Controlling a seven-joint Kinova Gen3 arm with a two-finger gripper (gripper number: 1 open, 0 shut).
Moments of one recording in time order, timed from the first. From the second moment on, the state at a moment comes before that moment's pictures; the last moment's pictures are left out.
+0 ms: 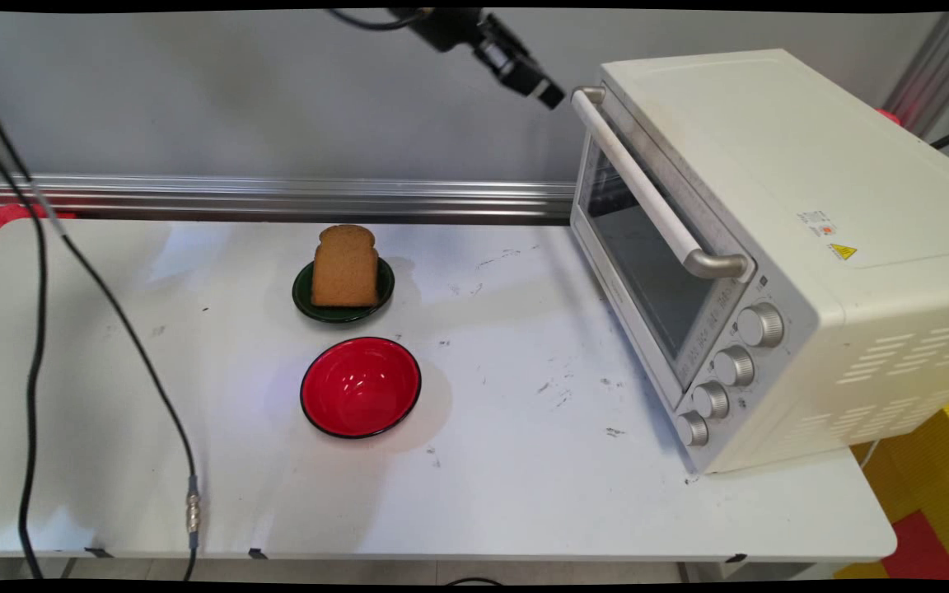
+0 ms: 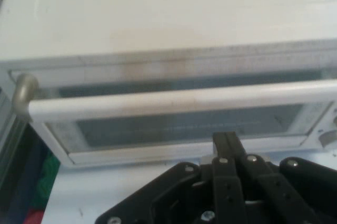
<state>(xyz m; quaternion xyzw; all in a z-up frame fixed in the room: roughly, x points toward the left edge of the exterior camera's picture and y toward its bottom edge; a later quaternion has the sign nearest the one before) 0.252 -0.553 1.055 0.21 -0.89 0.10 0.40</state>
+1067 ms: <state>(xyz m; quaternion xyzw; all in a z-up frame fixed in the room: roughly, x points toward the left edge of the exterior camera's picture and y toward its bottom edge) 0.163 -0.597 1.053 0.20 -0.90 0.06 0.37</state>
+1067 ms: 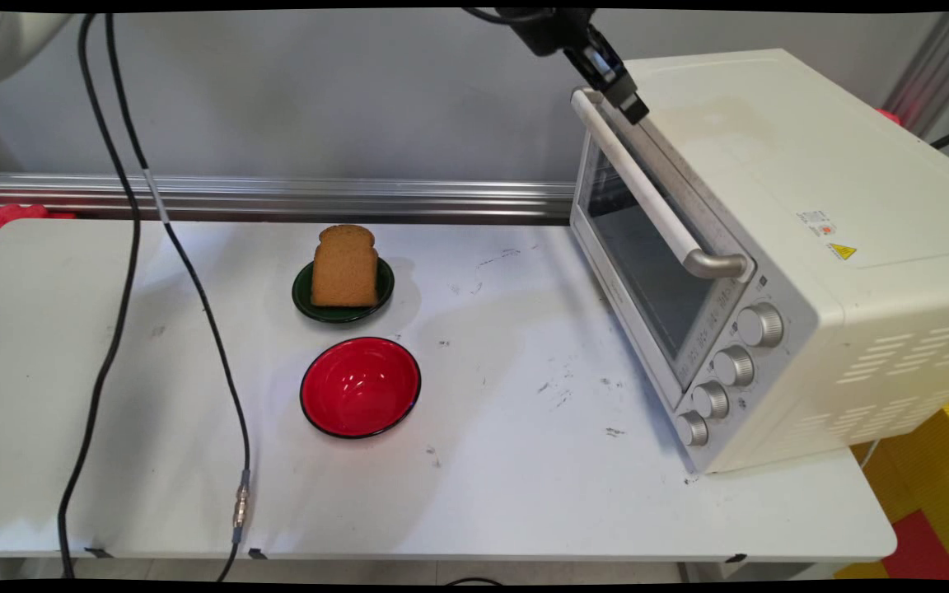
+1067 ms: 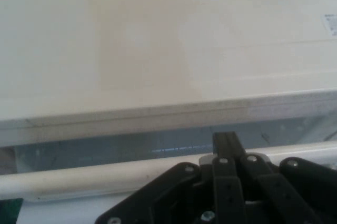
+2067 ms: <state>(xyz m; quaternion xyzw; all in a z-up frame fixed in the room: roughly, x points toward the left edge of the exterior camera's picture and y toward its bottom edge) 0.135 -0.616 1.011 0.21 -0.91 0.06 0.36</state>
